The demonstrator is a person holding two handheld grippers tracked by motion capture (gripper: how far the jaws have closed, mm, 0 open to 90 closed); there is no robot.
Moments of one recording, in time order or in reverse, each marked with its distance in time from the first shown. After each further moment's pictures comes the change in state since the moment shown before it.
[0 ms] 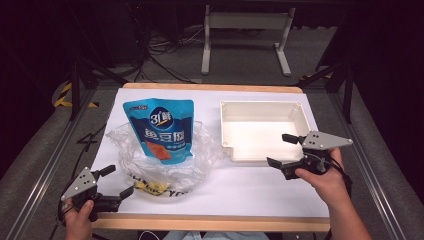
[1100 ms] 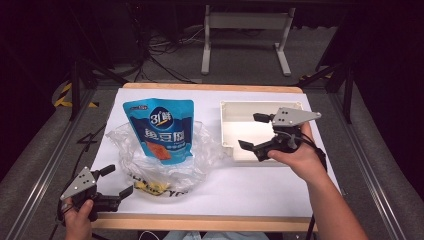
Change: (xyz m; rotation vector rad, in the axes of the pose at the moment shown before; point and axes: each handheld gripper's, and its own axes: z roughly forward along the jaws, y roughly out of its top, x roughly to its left) left arm 0.002 0.000 -0.001 -0.004 -0.002 -0.008; right arm 0.015 0.068 0.058 -0.048 0.113 -0.082
